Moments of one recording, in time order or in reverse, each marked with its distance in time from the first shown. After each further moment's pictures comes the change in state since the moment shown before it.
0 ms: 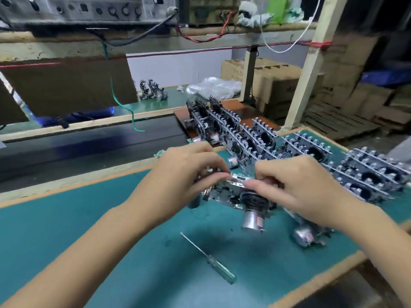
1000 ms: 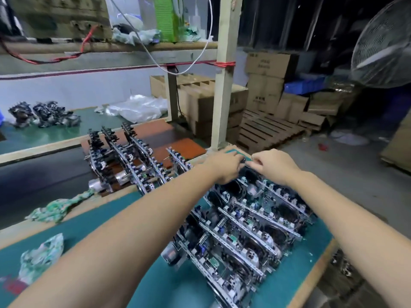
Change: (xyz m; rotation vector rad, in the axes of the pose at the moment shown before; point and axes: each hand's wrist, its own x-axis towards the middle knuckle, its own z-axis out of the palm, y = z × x) left_hand 0.283 0.026 0.257 0.234 -0.596 0.116; right_hand -0.055 0.290 -0.015 -0.363 -0.294 0.758
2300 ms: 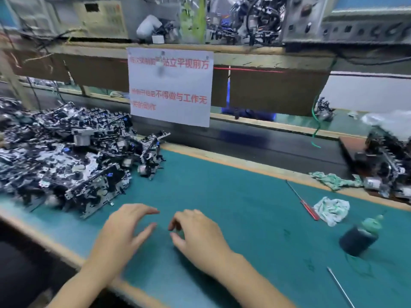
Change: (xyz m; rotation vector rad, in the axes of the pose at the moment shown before) left_hand -0.695 -0.009 0.074 0.049 0.681 -1.264; right_hand -0.271 -0.562 0.025 0.597 -0.379 -1.228
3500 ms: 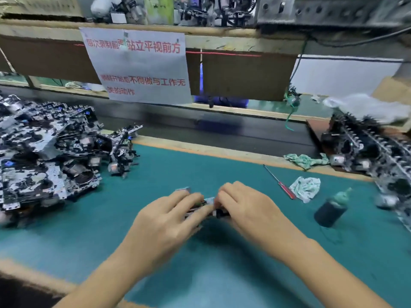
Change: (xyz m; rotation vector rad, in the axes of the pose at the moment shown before) left_hand 0.036 0.067 0.011 0.165 0.131 0.692; right_hand -0.051 0.046 -0.074 -0.554 0.271 -0.212
